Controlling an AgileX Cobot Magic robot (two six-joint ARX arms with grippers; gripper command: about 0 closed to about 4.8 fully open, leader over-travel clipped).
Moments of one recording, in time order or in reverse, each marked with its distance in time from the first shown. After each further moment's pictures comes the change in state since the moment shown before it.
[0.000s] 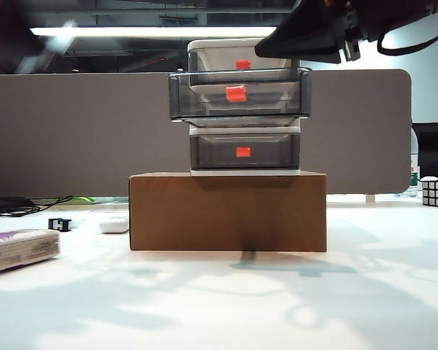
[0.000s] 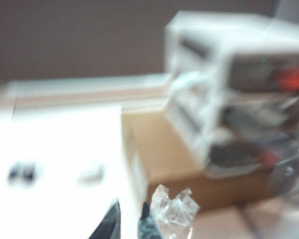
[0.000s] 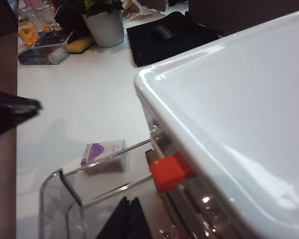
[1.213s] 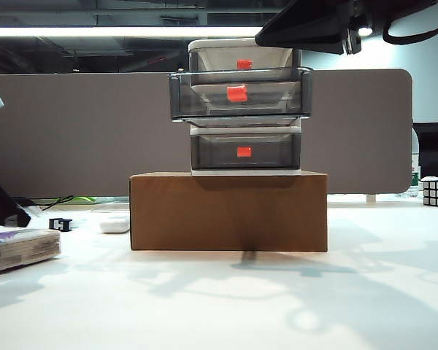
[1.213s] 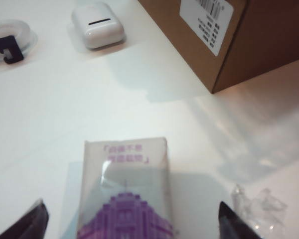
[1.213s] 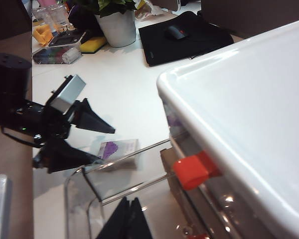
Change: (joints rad) left arm 0.726 0.534 -0.016 0.079 0.813 0.386; right arm 0.002 -0.031 0.000 -0.038 -0.037 0.002
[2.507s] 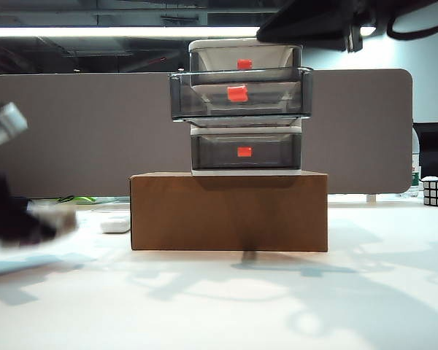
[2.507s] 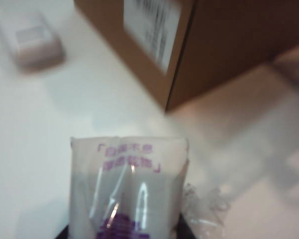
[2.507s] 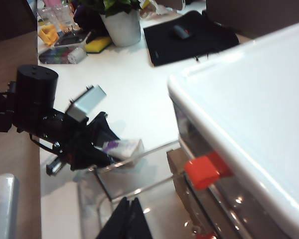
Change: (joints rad) left arm -0.023 0.280 0.000 0.338 0.194 -0.043; right arm 0.000 -0.028 0.000 -0.028 -0.013 0.001
